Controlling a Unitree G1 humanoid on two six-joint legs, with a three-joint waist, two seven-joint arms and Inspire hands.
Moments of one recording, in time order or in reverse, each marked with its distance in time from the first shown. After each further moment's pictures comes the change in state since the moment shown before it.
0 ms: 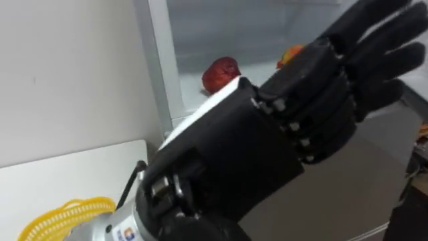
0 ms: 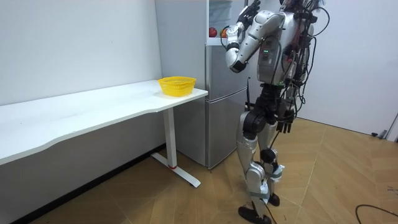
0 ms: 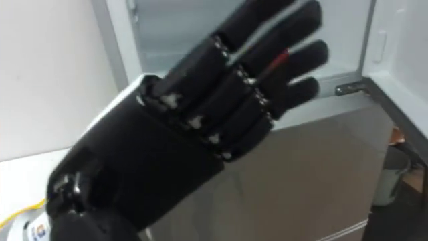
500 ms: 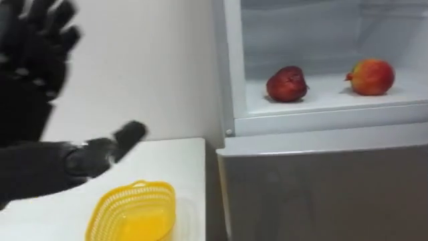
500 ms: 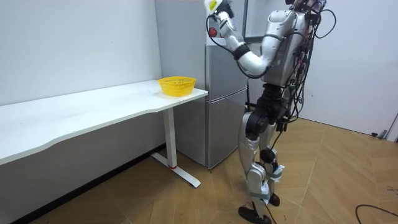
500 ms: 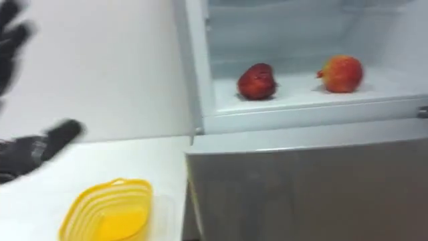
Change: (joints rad) left arm 0.447 -0.002 0.684 0.017 0.452 -0.091 0.489; right arm 0.122 0.058 -0.198 -0.022 -0.114 -0.017 -0.077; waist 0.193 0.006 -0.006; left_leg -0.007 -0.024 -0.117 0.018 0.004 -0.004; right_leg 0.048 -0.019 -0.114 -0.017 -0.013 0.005
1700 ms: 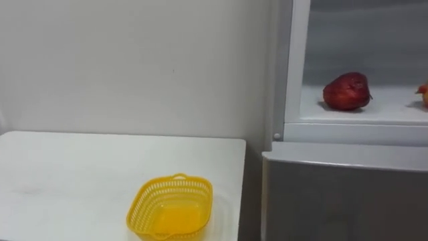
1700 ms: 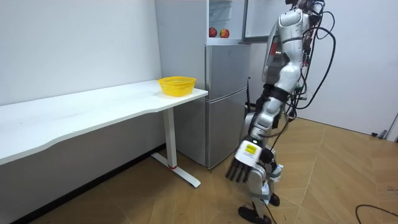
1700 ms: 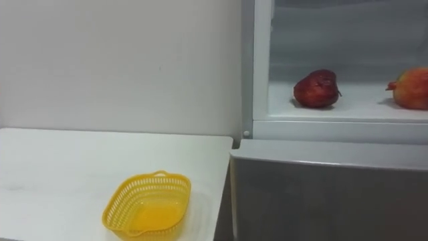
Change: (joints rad) left arm 0.156 -0.151 -0.382 1.521 0.431 0.125 0.176; right arm -0.004 0.012 0.082 -0.089 -0.026 0.085 0.066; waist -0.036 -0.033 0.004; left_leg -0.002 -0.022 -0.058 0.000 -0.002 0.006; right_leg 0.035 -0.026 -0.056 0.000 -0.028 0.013
